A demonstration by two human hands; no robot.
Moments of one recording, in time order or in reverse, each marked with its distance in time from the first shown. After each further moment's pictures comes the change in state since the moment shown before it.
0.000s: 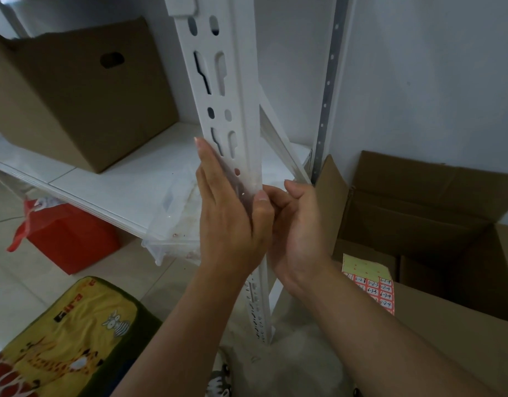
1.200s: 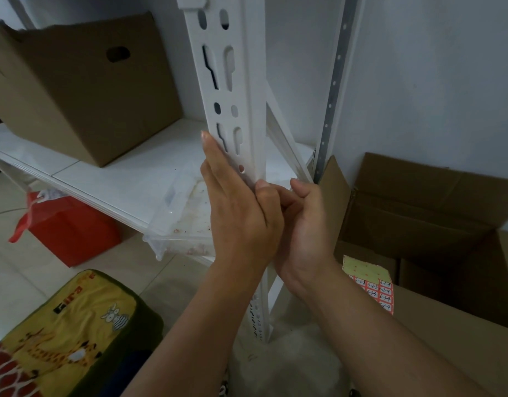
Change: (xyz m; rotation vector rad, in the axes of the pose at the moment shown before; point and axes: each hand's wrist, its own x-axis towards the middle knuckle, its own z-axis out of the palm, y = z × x) left_hand -0.001 0.008 0.015 -0.064 0.103 -0.072; right_hand 0.000 0.000 -0.002 0.104 -0.059 0.025
